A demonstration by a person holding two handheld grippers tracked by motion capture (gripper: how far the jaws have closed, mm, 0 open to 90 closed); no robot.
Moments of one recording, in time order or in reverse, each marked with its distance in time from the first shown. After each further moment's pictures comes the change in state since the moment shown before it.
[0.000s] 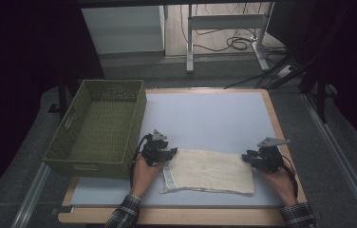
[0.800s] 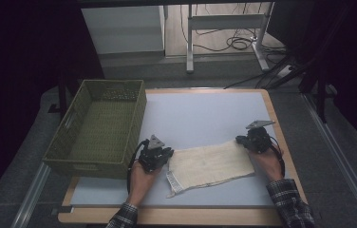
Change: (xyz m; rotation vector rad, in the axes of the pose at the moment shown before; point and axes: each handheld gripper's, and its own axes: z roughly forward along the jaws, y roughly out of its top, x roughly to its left) left arm -0.010 -0.008 -0.024 -0.070 -0.017 0.031; right arm -0.019 0.051 0.041 0.026 -0.036 -0.043
